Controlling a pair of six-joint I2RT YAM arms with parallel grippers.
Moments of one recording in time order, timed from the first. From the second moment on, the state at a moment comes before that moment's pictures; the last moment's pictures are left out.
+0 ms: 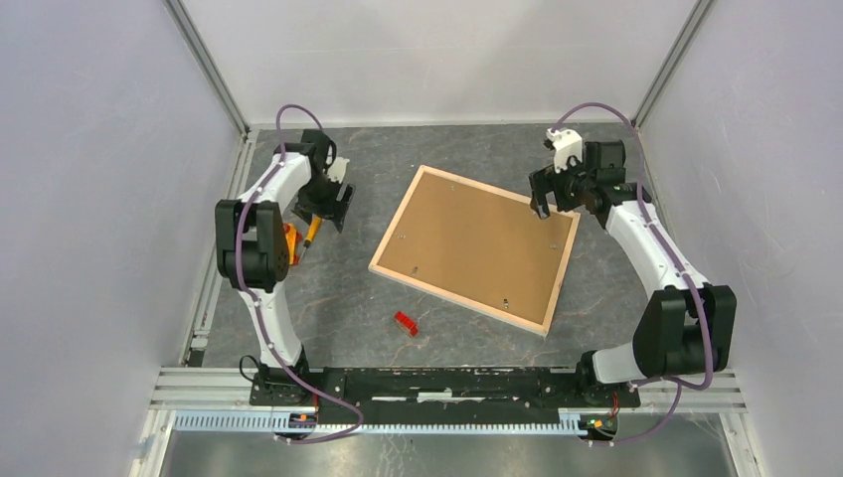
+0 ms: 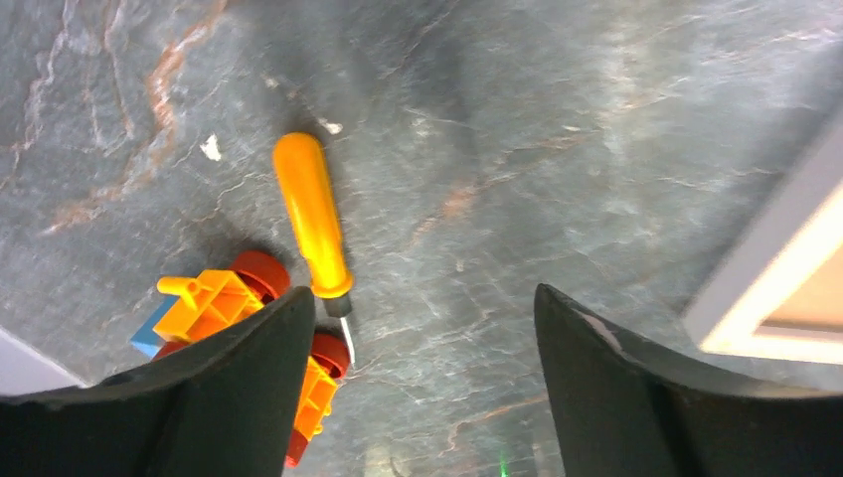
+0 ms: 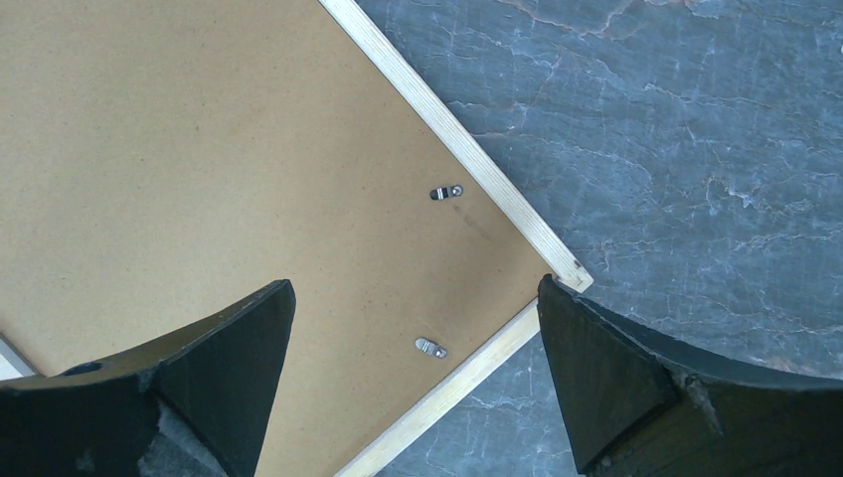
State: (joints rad) left arm -0.09 2.02 1.59 -0.98 -0.05 0.19; right arm 0.07 1.42 1.13 -0.44 -0.26 -0.30
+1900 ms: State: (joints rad) left arm -1.00 1.90 1.29 -0.66 0.15 0.89; right arm -0.42 1.46 0.80 -0.48 -0.72 -0.16
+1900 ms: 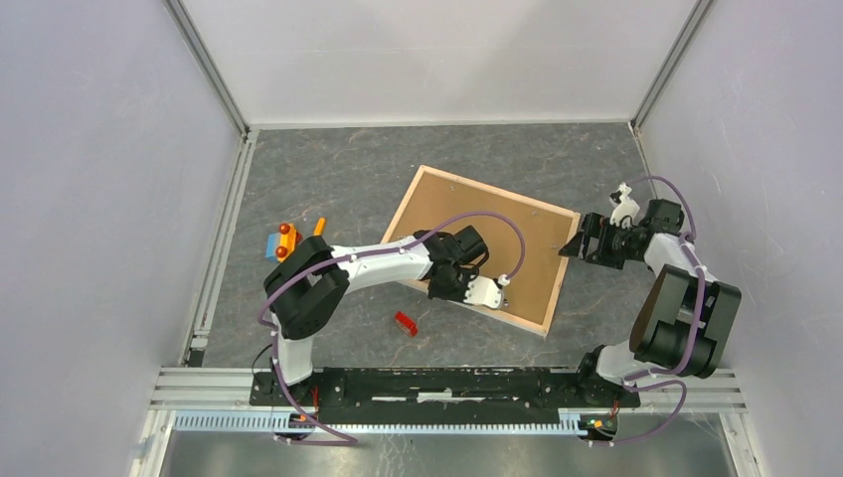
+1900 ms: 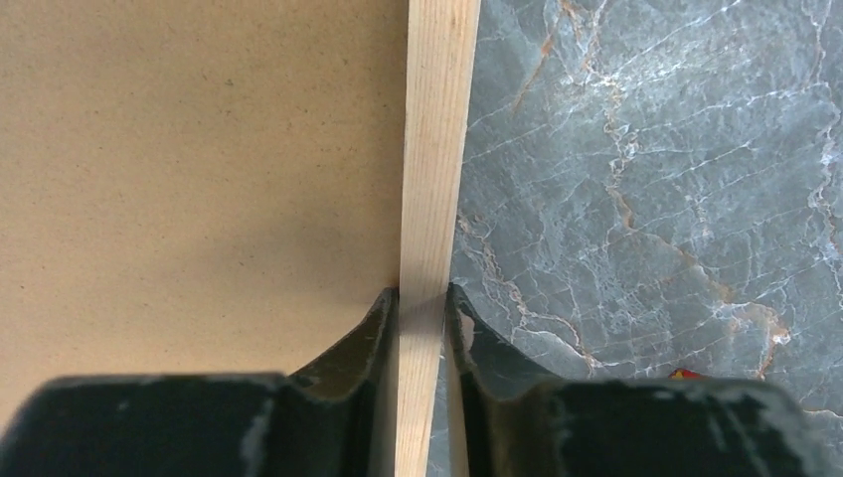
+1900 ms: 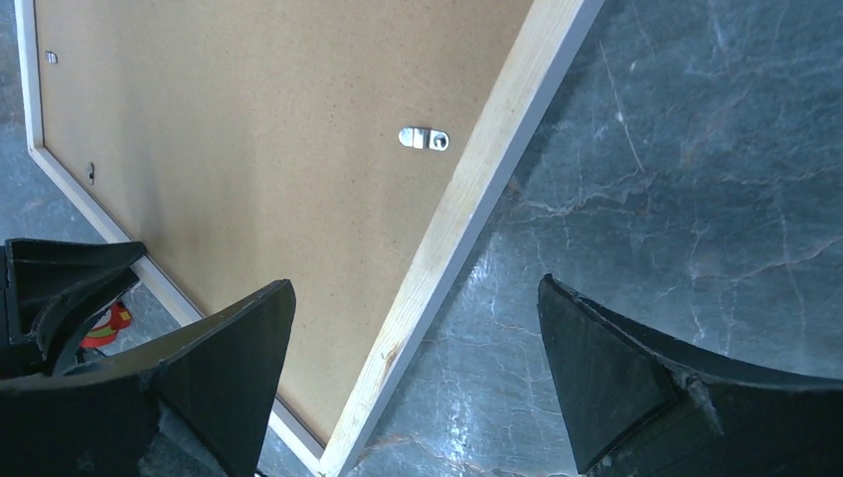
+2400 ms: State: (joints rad) left arm -0.93 1.93 1.39 -0.71 0.26 0.89; right arm -0.47 1.44 0.61 -0.32 -0.81 -0.01
